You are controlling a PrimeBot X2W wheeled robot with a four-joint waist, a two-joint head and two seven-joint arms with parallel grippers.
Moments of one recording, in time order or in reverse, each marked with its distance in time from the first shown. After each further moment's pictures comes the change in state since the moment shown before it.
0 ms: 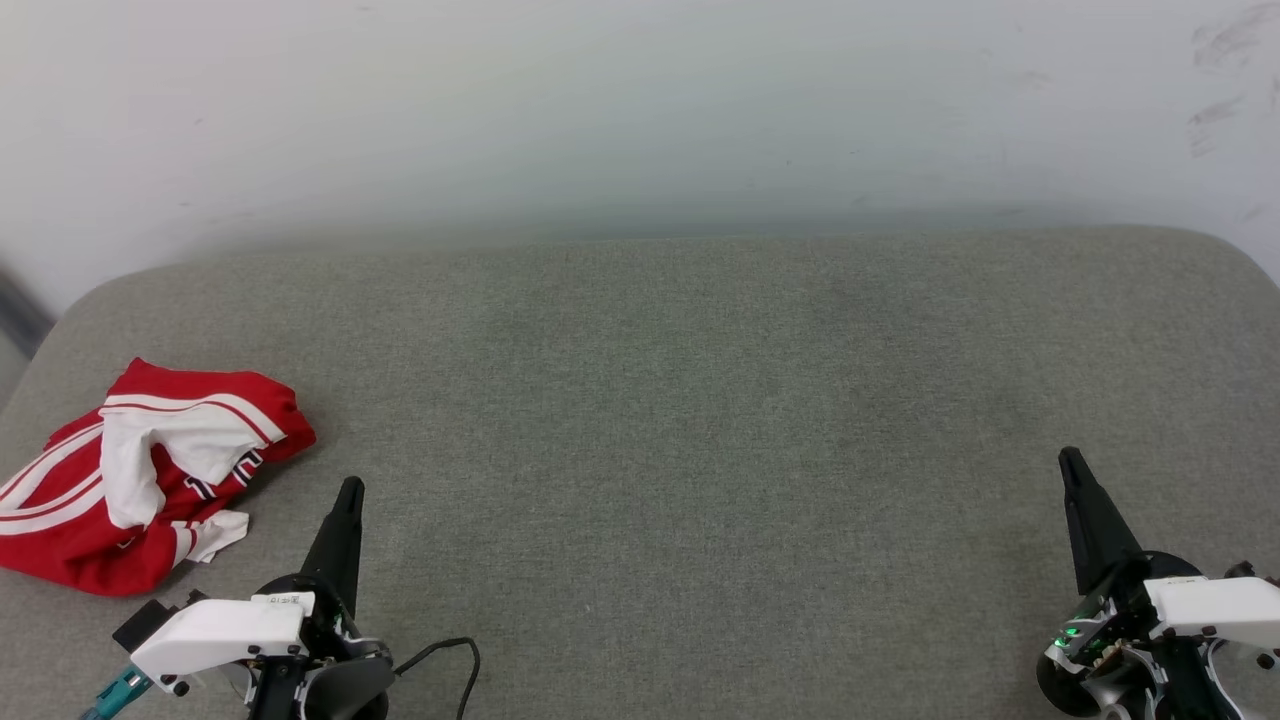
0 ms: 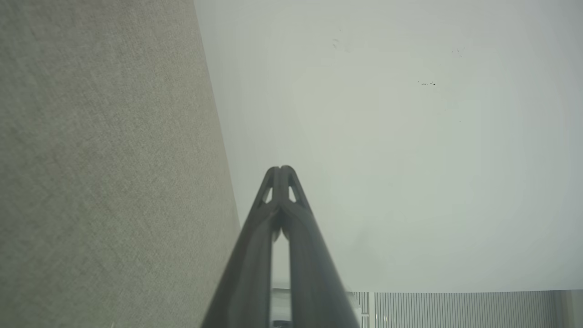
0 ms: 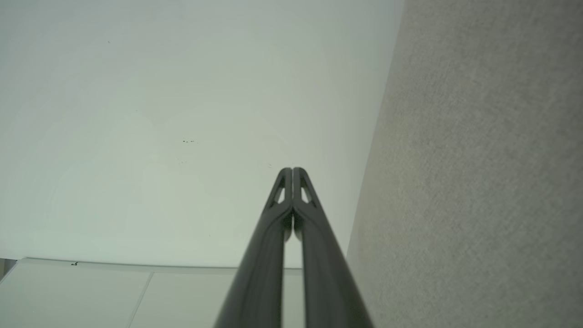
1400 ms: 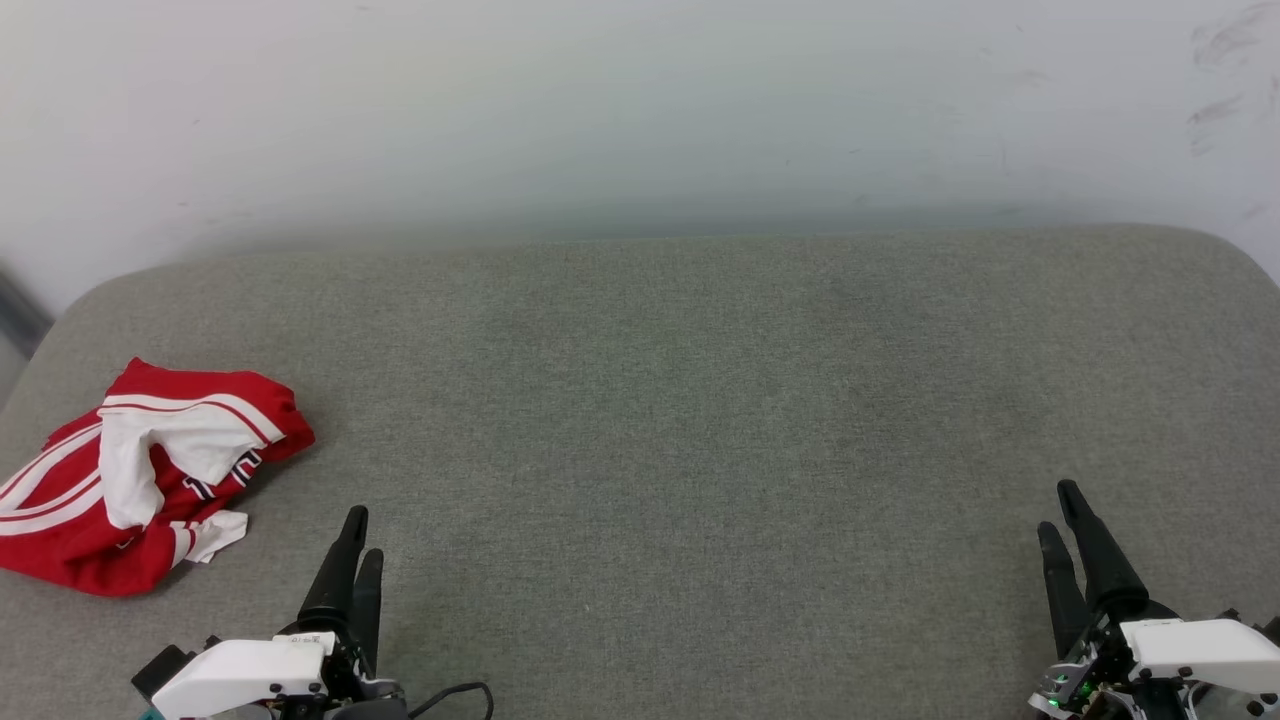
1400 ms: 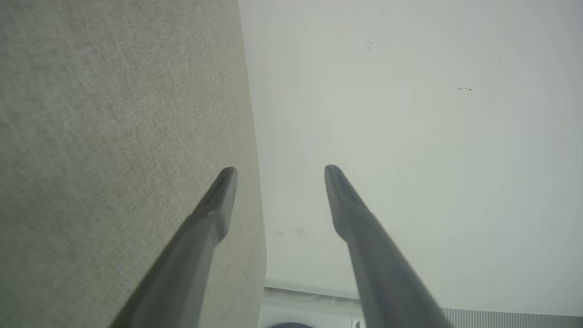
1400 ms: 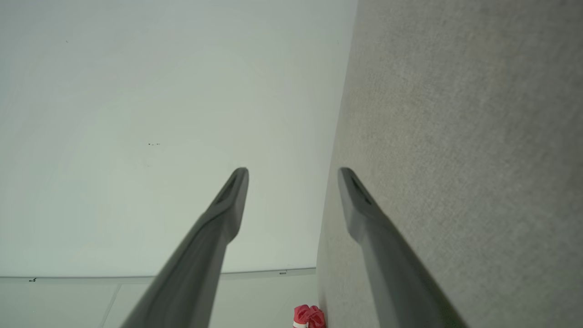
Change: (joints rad) left arm 0.050 -0.007 -0.020 0.039 0.012 0.002 -0.035; right arm 0.054 0.002 0.019 0.036 -0.039 -0.002 -0.035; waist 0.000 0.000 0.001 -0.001
